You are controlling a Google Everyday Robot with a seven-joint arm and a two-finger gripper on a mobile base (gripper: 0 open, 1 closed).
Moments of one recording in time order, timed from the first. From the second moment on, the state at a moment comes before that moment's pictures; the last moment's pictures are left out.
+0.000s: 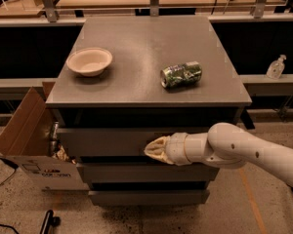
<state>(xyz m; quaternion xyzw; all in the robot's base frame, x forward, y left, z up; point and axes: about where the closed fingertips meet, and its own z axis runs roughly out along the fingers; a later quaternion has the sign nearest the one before) 0.543 -0.019 0.638 -0.60 0.64 0.19 0.44</state>
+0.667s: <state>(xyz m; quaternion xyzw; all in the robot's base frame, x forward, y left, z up) 0.565 -0.032 0.634 -0.57 0.66 0.19 0.44</state>
